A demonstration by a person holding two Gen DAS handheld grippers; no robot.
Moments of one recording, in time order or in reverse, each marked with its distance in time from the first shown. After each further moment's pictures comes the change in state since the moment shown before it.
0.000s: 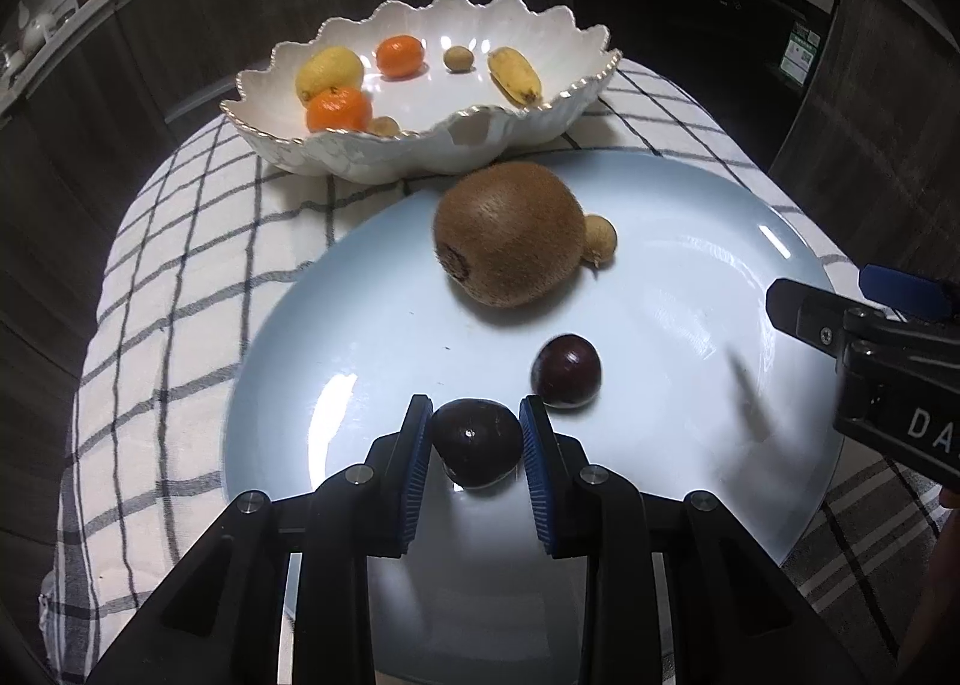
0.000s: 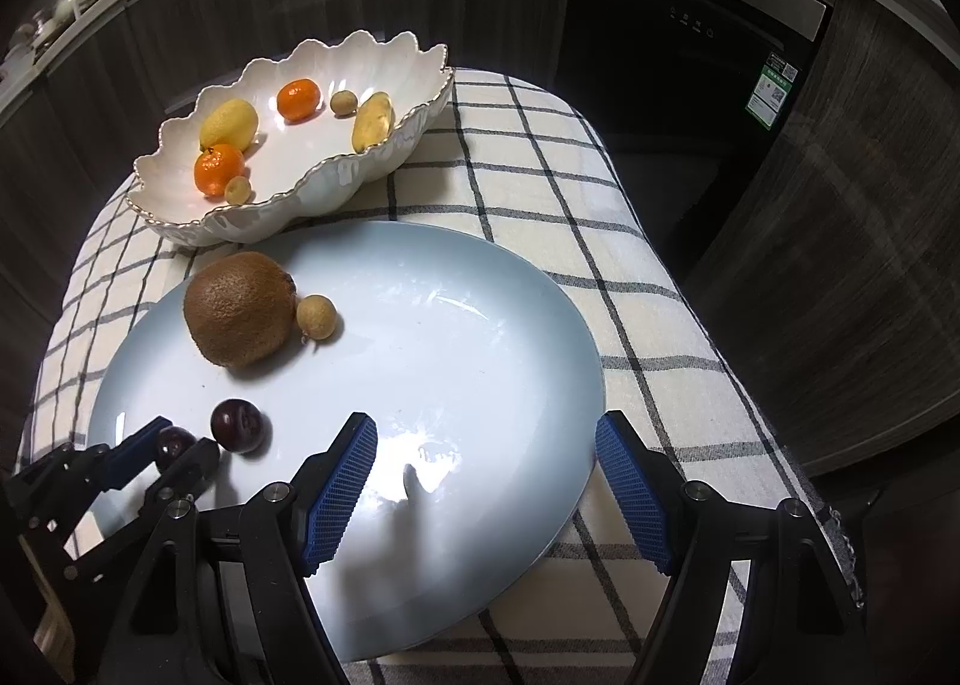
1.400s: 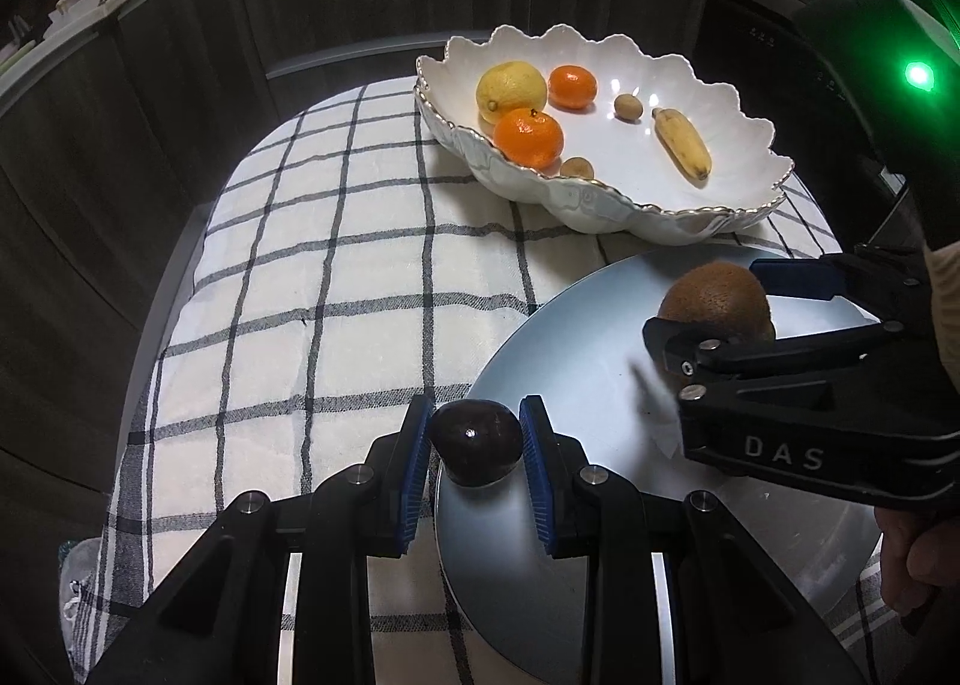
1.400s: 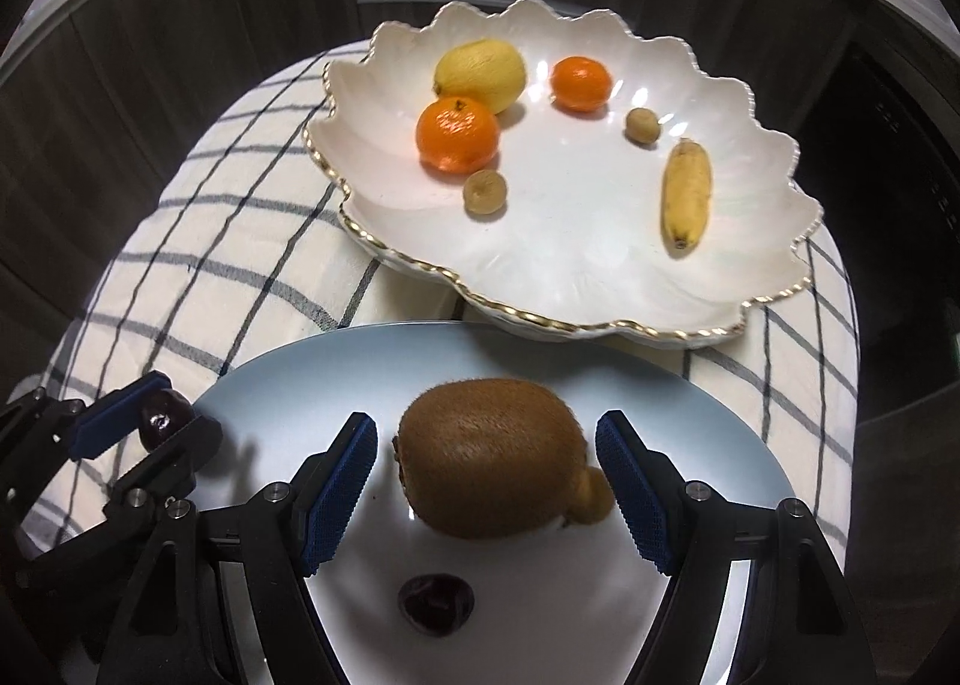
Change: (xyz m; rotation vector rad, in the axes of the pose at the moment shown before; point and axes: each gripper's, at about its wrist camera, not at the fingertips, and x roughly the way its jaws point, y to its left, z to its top) left arm -0.005 0.085 0.011 -0.204 -0.018 0.094; right arm 0.057 0.135 0.061 -0.464 0.091 0.221
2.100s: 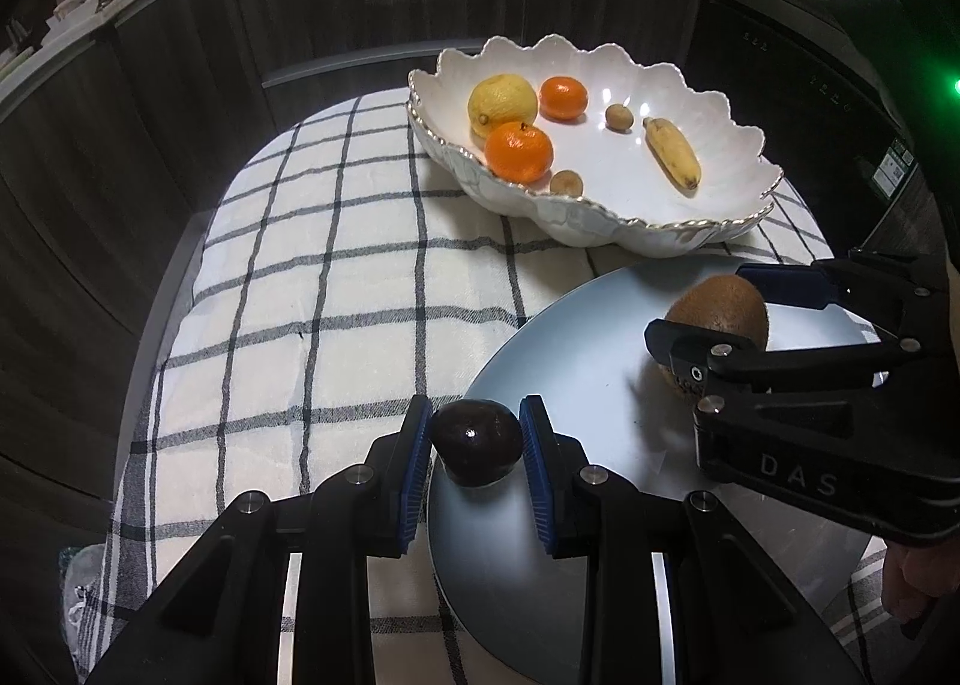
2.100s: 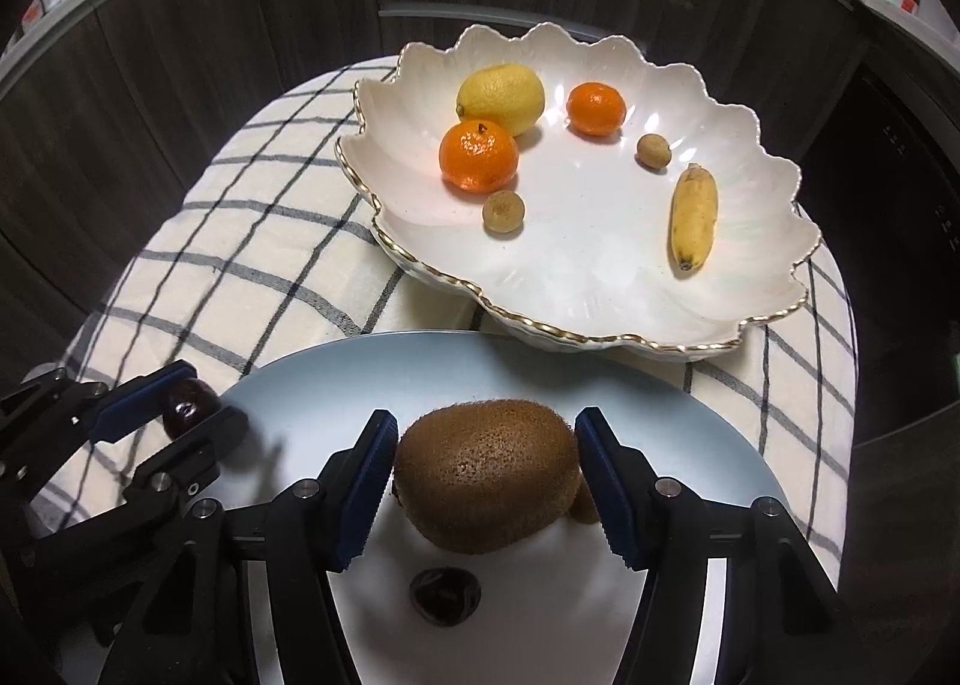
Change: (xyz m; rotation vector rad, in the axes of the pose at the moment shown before) left arm -0.009 -0.004 0.005 0.010 -0.023 -0.009; right arm -0.023 0.000 -0.003 -0.004 -0.063 0.023
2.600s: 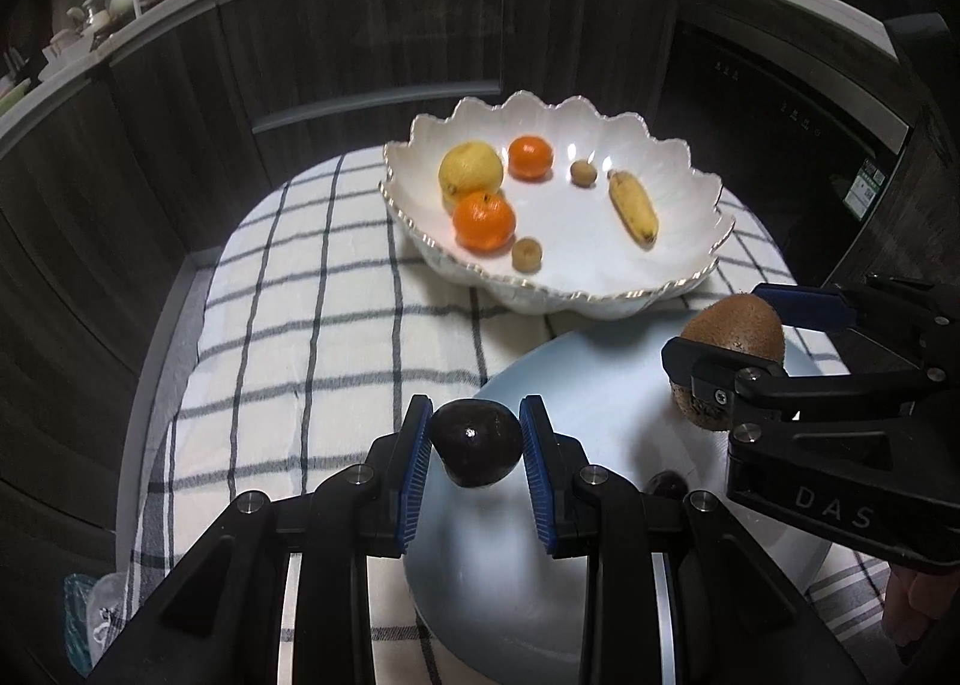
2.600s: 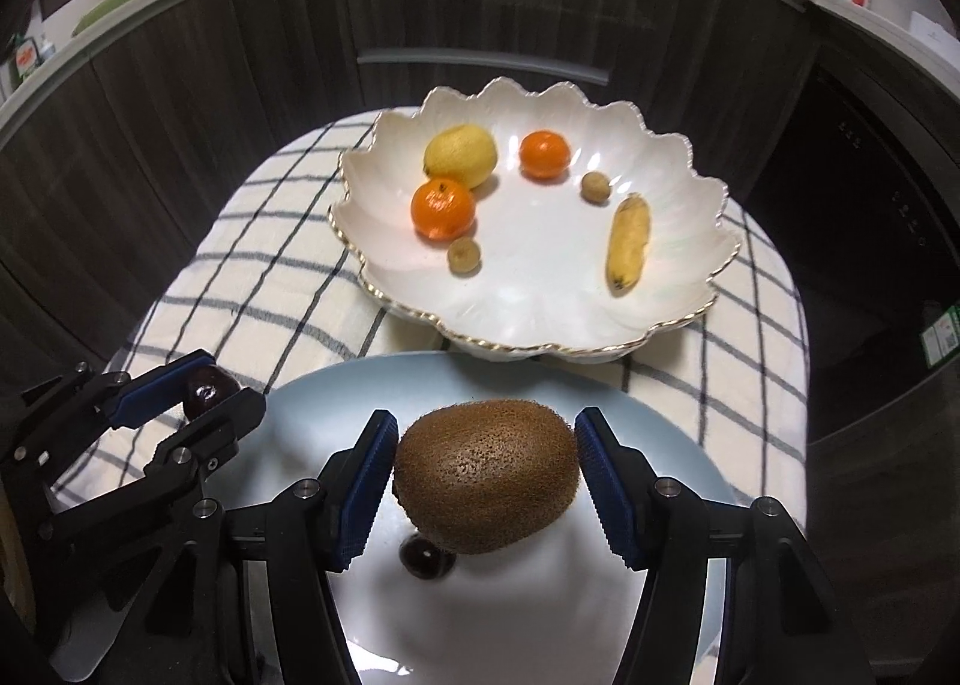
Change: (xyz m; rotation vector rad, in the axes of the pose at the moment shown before) left arm -0.034 -0.018 0.027 0.029 -0.078 -0.020; right arm -0.053 -0.023 -0.001 0.070 -0.086 -0.016
